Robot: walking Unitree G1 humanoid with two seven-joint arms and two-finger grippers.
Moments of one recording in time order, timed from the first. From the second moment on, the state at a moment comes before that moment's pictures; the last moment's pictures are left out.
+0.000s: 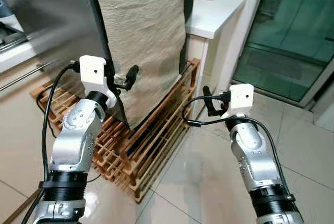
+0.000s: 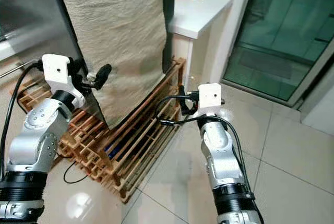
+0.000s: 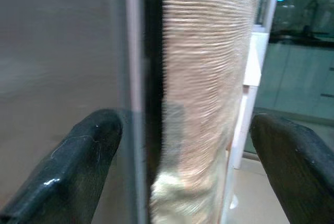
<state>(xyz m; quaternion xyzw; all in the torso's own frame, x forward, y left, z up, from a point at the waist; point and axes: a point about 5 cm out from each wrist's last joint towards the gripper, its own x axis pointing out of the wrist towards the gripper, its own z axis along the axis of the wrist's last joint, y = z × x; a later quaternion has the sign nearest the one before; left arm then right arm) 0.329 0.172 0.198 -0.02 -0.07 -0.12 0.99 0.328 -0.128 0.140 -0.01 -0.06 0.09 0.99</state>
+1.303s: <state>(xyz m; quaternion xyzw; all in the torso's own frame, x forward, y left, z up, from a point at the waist) 0.351 0.160 0.180 -0.07 -0.03 -0.08 0.99 0.320 -0.137 0.137 -0.01 -0.05 0.08 1.00</state>
